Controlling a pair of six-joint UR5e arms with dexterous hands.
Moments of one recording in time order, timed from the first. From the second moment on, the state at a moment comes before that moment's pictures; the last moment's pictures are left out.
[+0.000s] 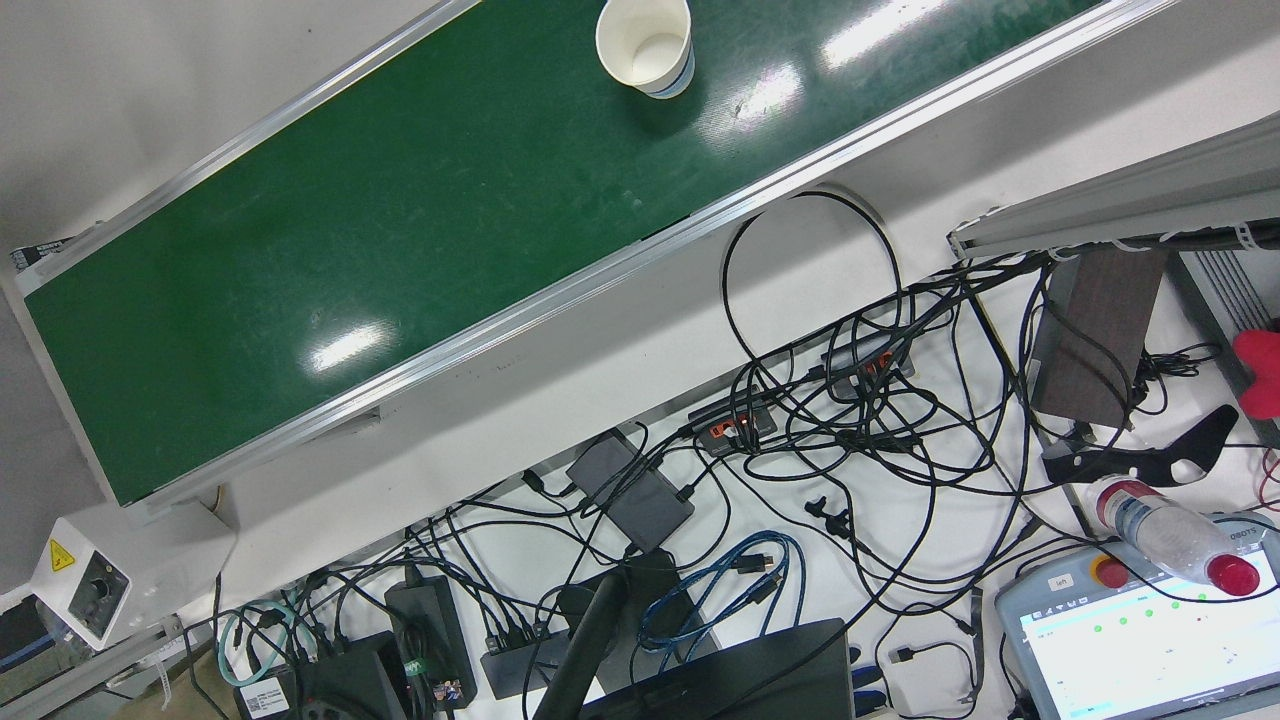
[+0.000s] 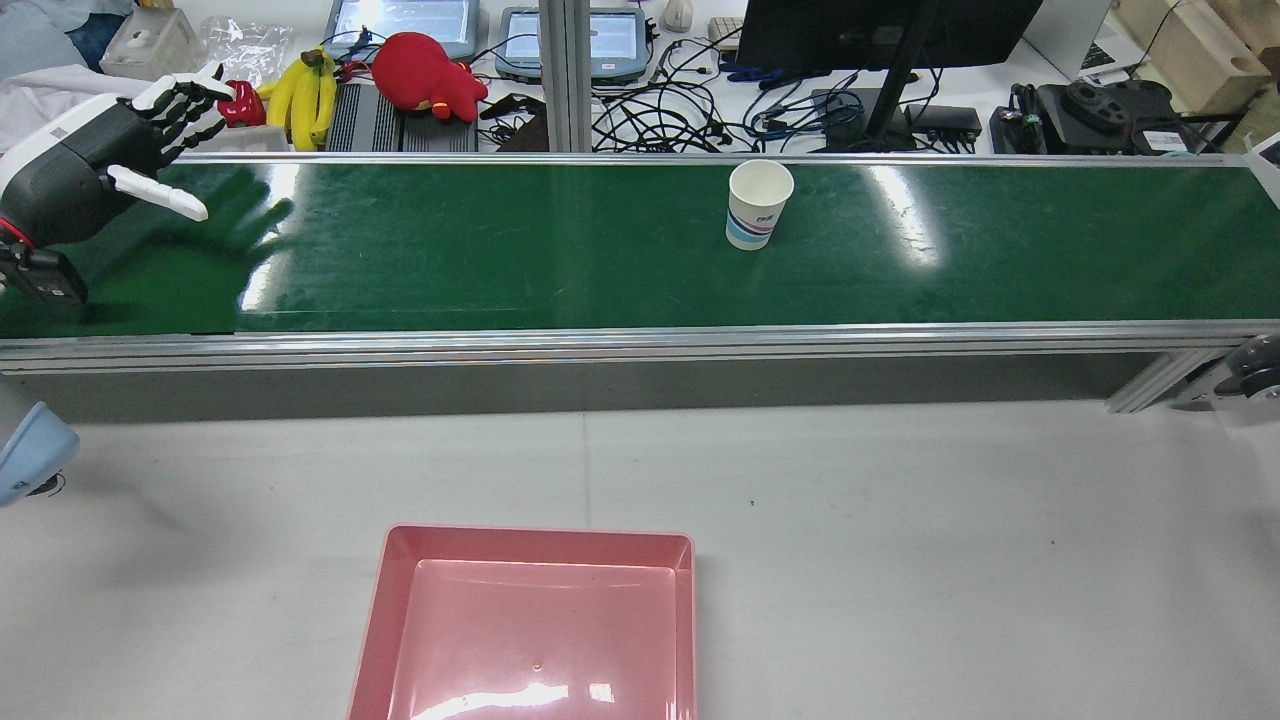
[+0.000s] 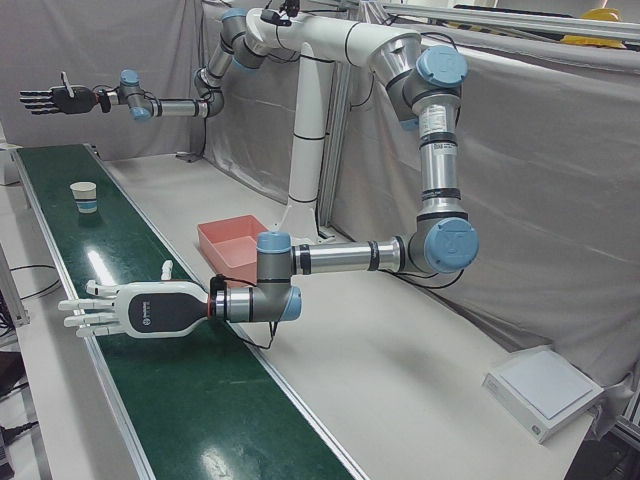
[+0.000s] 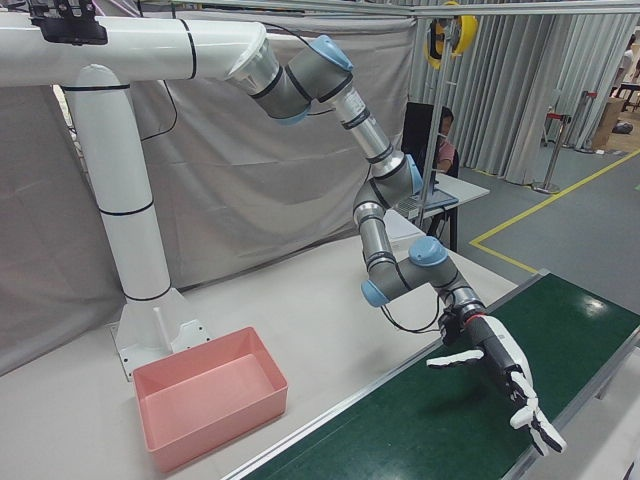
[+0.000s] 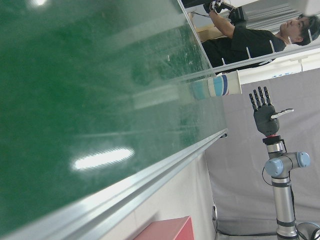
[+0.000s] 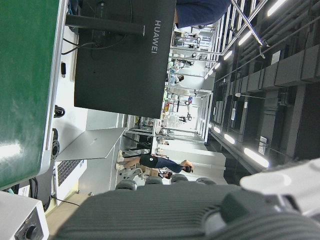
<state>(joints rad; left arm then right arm) -1.06 -1.94 -1.51 -0.05 1.44 0.48 1.58 -1.56 1.64 -3.29 -1.58 -0.10</state>
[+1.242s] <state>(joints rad) -1.07 -1.94 -1.52 -0.04 1.45 0.47 1.58 -1.56 1.64 -3.29 -1.58 -0.10</state>
